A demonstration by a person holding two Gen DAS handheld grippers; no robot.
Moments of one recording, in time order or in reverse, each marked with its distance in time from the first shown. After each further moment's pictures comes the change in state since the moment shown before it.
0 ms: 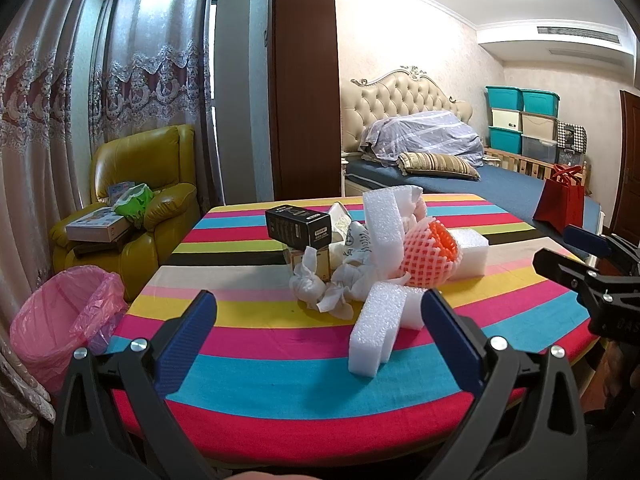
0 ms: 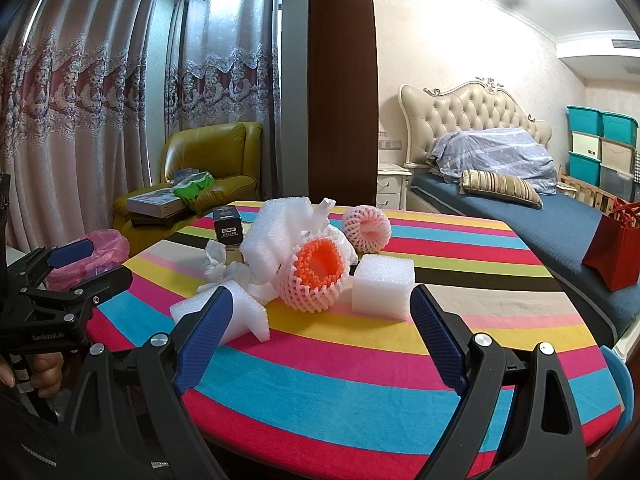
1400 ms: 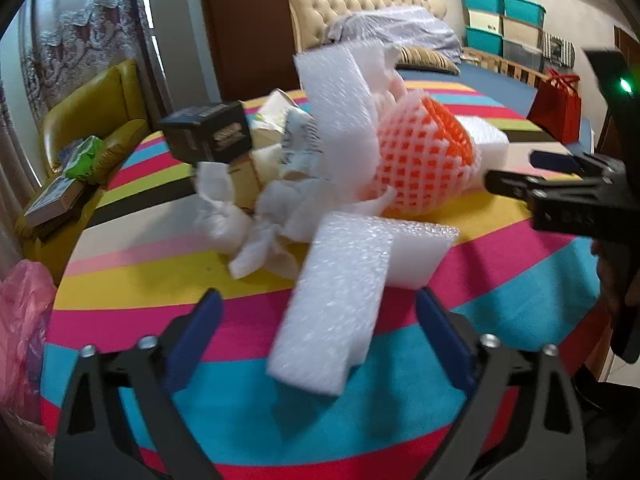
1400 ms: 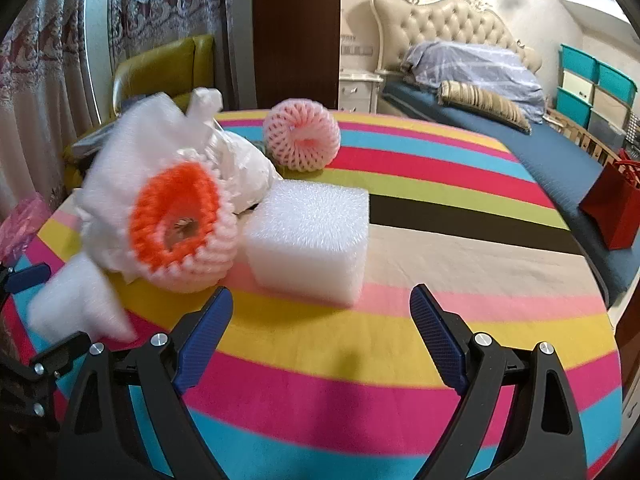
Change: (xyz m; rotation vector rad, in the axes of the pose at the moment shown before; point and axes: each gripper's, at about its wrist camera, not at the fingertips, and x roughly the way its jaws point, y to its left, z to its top) left arm 0.134 -0.047 -0.008 0.138 0.399 -0.089; right arm 0.174 -0.071 -0.001 0.059 0.391 -0.096
